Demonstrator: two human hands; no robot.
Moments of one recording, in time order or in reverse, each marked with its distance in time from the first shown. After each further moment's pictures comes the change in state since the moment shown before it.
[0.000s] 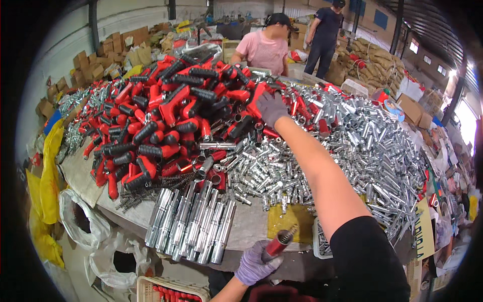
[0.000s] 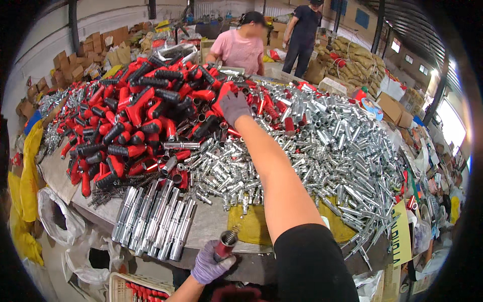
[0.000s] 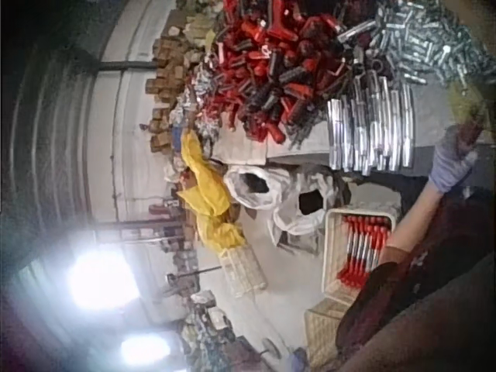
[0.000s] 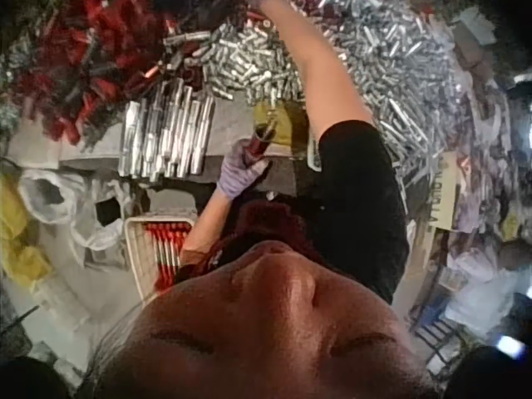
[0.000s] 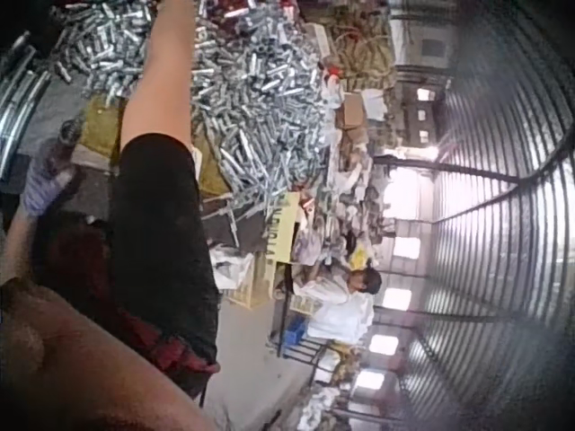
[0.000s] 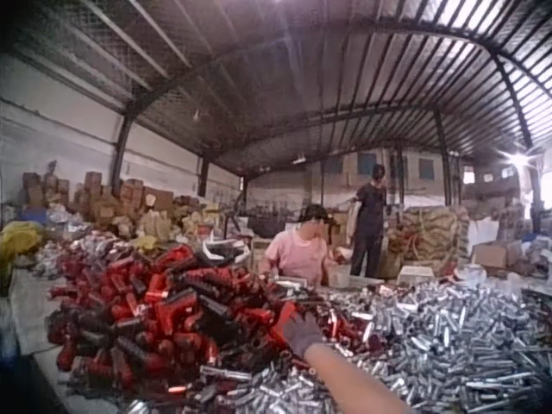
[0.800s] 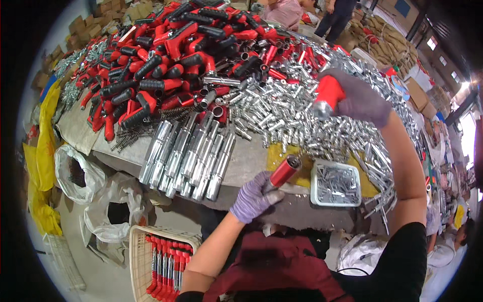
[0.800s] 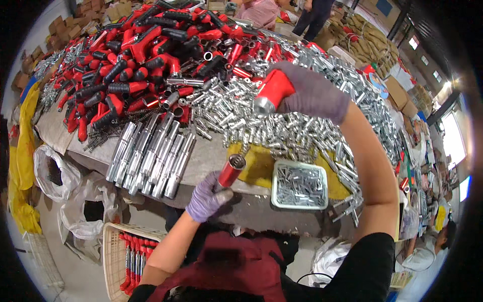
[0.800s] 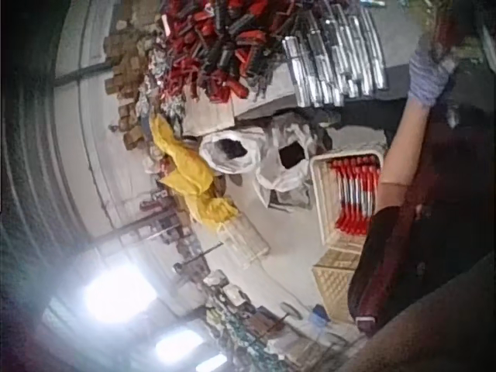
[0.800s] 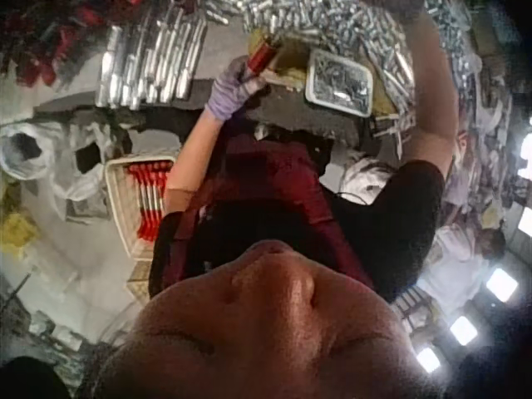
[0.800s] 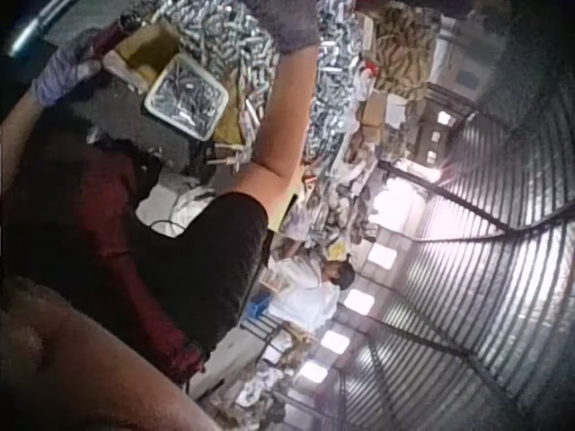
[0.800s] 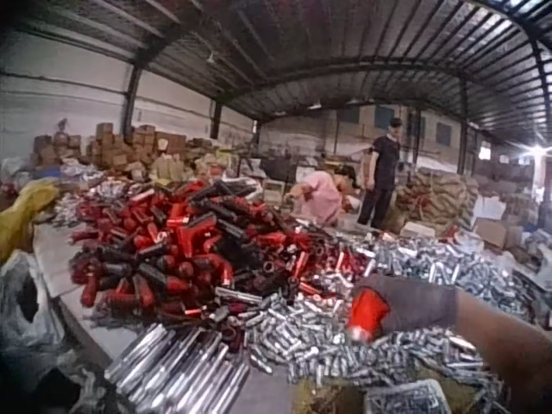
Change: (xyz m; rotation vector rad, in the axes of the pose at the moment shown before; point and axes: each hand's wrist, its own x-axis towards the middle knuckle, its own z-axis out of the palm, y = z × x) left_hand 0.015 0.025 -0.007 -0.007 -0.092 0.001; right_hand -0.211 0.064 -0.209 0.923 -0.231 -0.057
